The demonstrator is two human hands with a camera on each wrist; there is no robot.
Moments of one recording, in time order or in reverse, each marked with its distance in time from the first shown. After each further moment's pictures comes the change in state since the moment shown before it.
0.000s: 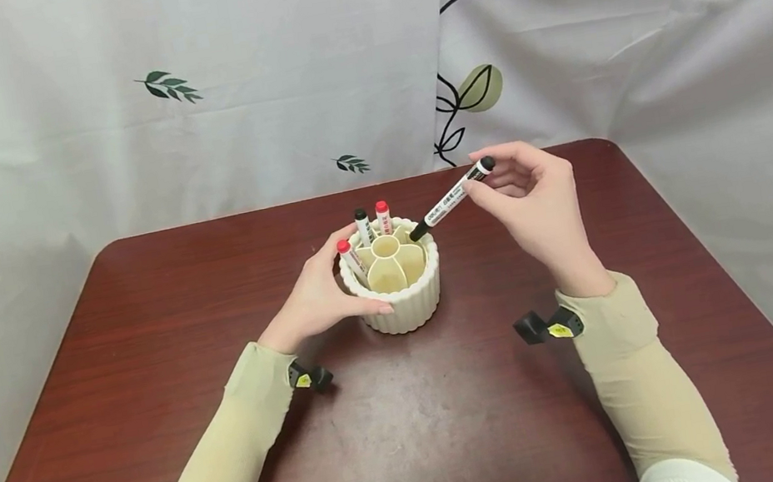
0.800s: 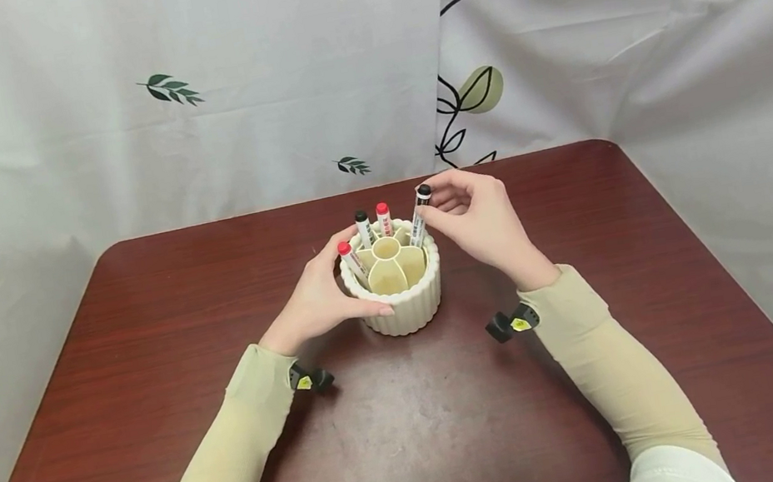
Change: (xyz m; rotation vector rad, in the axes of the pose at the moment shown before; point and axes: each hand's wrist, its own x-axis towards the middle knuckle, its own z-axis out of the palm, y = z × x) left_hand -0.002 0.000 -0.001 -0.005 -0.004 -0.008; right_hand 0.005 0.036 0.039 -0.324 -0.208 0.090
